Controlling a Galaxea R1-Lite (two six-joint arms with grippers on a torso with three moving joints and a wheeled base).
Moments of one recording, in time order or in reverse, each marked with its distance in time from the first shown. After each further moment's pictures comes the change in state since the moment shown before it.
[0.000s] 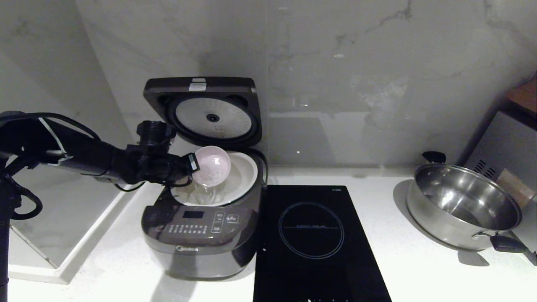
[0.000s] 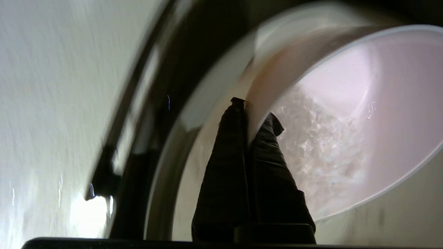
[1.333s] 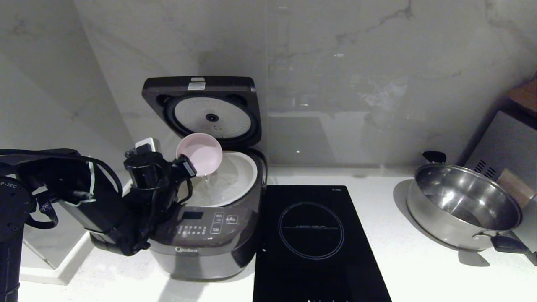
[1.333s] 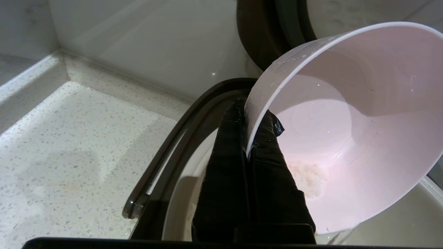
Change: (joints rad) left arm -0.095 0.013 0.546 -1.103 0.395 0.130; right arm 0.000 0.000 0.000 0.000 0.000 0.000
